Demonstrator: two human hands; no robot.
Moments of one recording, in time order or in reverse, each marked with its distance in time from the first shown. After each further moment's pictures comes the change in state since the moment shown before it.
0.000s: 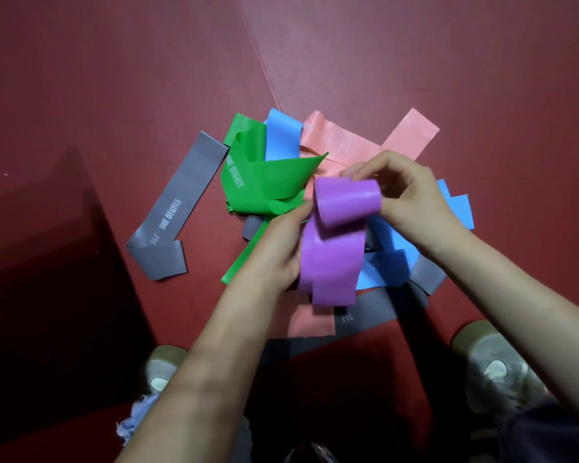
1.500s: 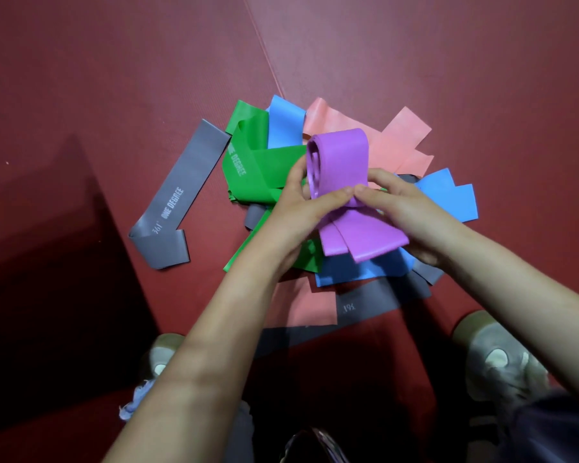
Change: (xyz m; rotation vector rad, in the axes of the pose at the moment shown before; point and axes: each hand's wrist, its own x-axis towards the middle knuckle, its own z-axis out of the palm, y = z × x) left_hand -0.008 0.009 0.011 0.157 -0.083 0.298; right_hand -0.012 0.002 0.009 0.345 -0.059 0.478
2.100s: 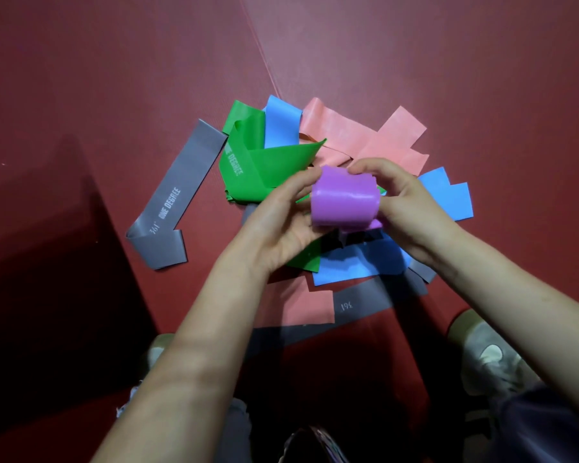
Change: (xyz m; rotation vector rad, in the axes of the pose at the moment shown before) left_hand -0.003 0.010 -0.012 -0.235 -0.076 -0.289; right_hand 0.003 0.005 -0.002 -0.051 0.091 -0.145
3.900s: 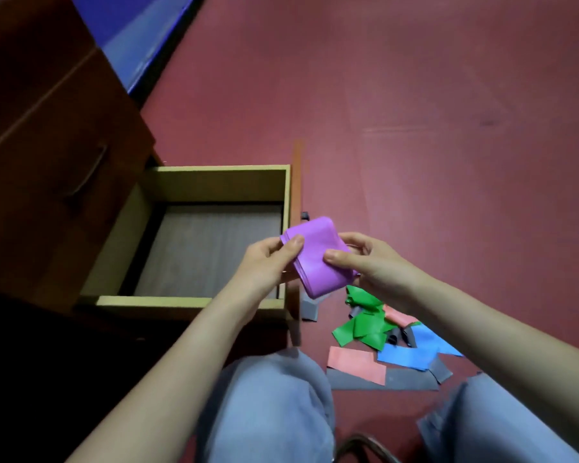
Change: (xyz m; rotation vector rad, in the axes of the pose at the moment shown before) left_hand -0.491 0.067 0.007 0.315 0.328 0.807; right_hand -0.312 -0.222 0.267 -0.194 -0.453 -0.168
